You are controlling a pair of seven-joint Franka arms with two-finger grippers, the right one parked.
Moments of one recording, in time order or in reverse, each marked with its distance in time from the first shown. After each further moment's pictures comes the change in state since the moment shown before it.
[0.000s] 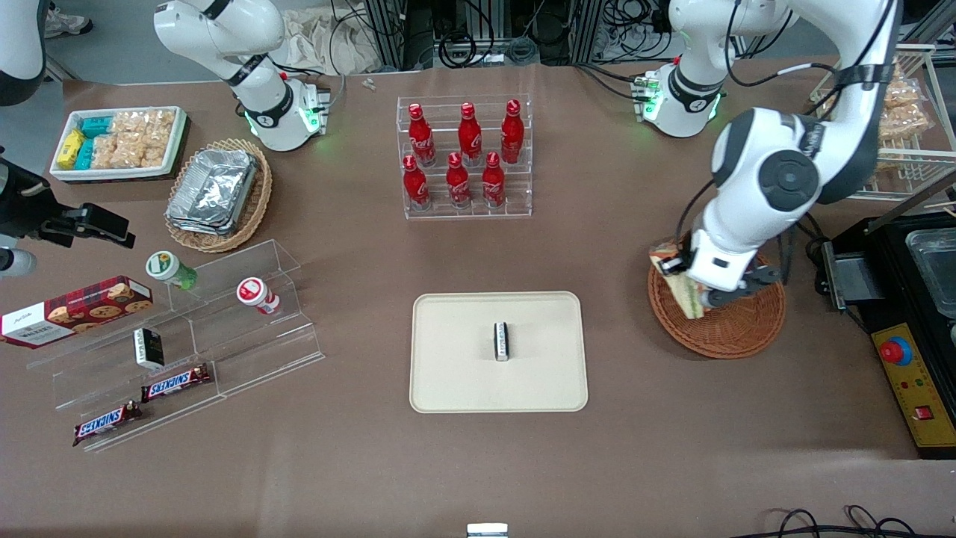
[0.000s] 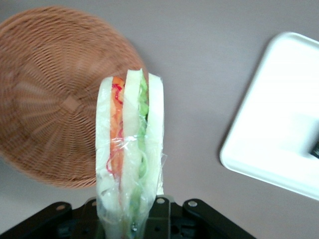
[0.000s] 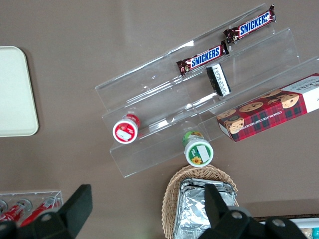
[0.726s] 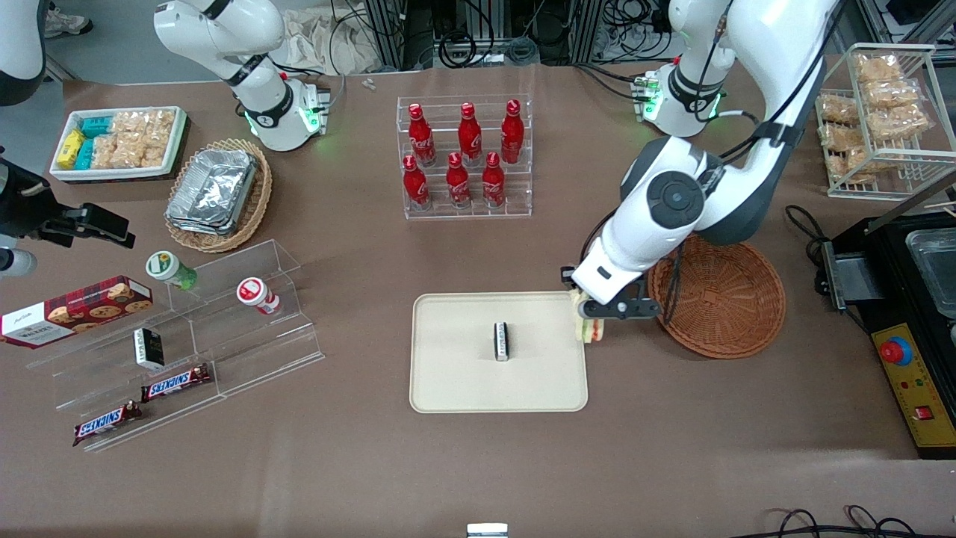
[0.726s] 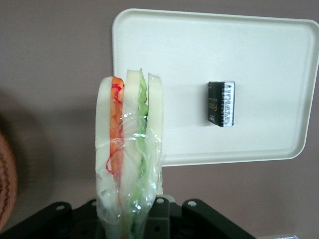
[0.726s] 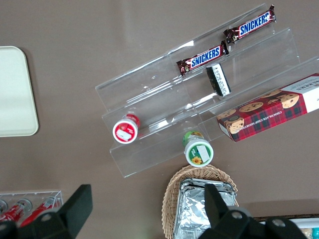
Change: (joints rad) arm -0.002 0.293 -0.236 0.250 0.090 0.092 0.048
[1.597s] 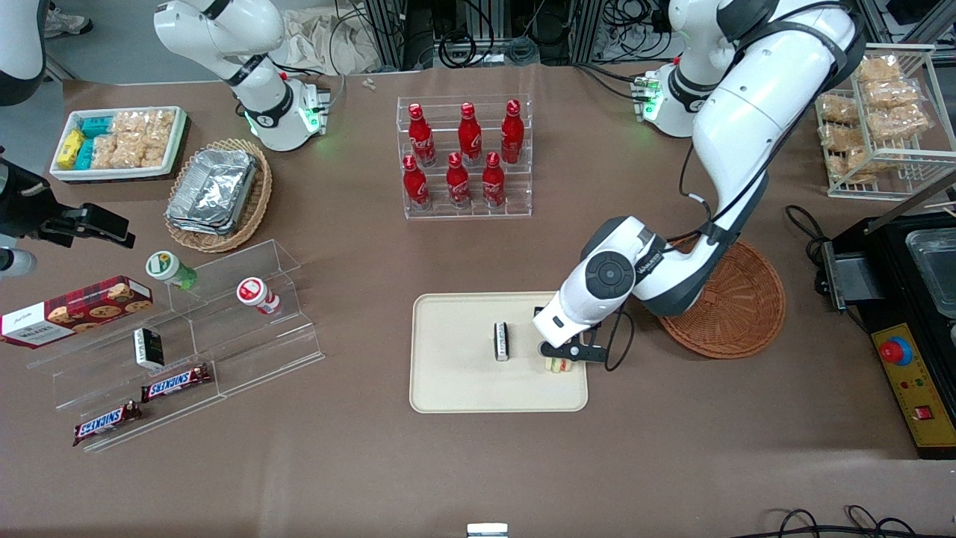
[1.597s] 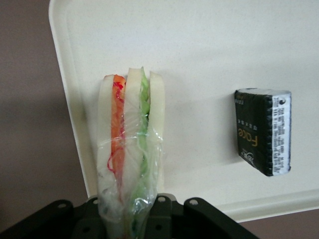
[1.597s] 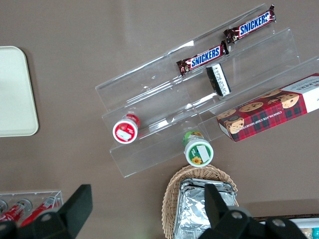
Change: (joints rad) arm -0.011 0.370 -0.044 0.161 0.280 0.069 -0.049
